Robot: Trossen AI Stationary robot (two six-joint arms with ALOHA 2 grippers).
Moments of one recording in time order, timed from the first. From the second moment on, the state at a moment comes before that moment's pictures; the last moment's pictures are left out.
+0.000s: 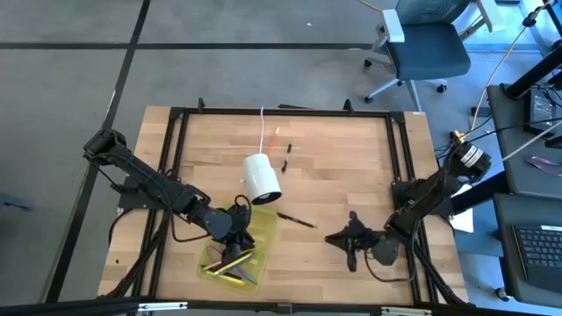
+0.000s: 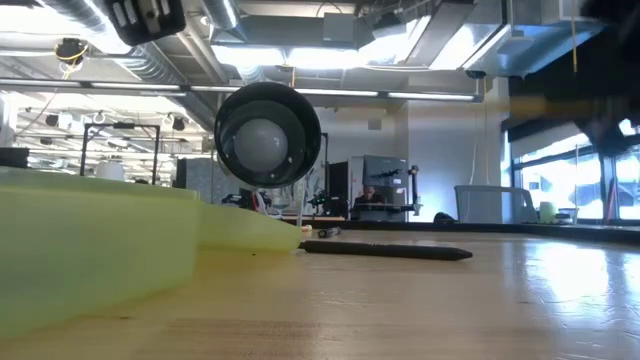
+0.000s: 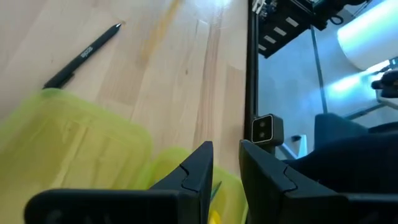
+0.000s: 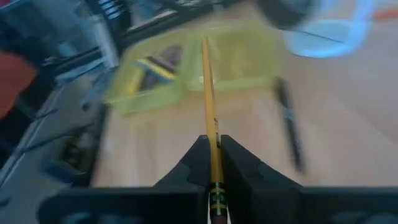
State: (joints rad) left arm -0.52 1.37 0.98 -0.28 -0.11 -0.81; right arm 0.83 1.50 0.51 0.48 0.79 0.78
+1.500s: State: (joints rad) left arm -0.53 1.15 0.98 -0.32 -0.17 -0.50; right arm 0.43 2.25 1.57 0.16 0.10 0.28
